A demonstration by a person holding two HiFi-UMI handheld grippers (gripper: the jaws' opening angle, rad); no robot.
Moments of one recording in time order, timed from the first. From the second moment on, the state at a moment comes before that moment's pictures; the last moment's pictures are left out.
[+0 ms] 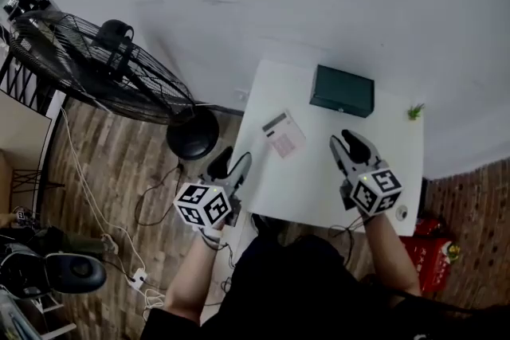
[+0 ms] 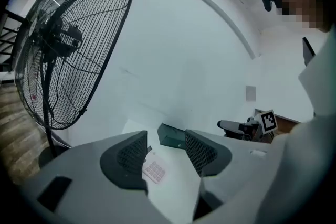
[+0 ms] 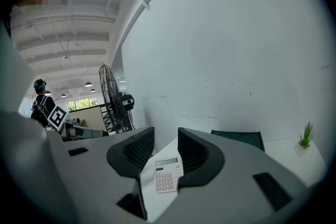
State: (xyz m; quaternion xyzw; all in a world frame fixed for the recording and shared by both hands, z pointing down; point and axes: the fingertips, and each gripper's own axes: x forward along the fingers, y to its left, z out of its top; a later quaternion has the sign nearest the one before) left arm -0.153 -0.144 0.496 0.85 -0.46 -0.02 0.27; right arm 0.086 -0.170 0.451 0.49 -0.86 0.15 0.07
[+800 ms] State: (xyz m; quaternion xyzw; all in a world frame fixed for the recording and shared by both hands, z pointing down) left arm -0.166 -0.183 0.564 0.83 -0.45 0.03 0.33; right arm 0.046 -0.283 0.556 0.34 -0.89 0.26 0.14
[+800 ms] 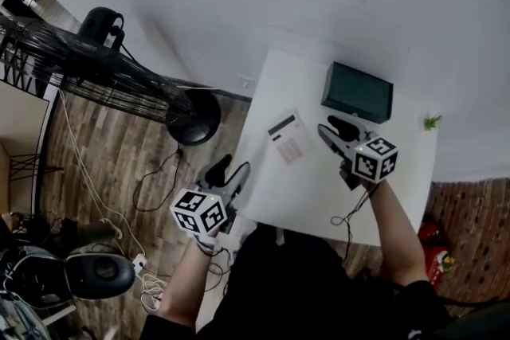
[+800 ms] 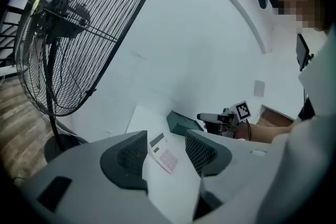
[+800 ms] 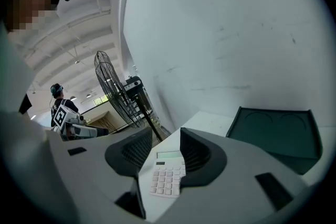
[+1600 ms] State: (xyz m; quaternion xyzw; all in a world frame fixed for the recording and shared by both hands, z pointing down) left arm -0.155 -0.192 0.616 0.80 -0.47 0.06 0.37; right arm -0.015 -0.339 0.728 0.16 -0.88 0.36 0.27
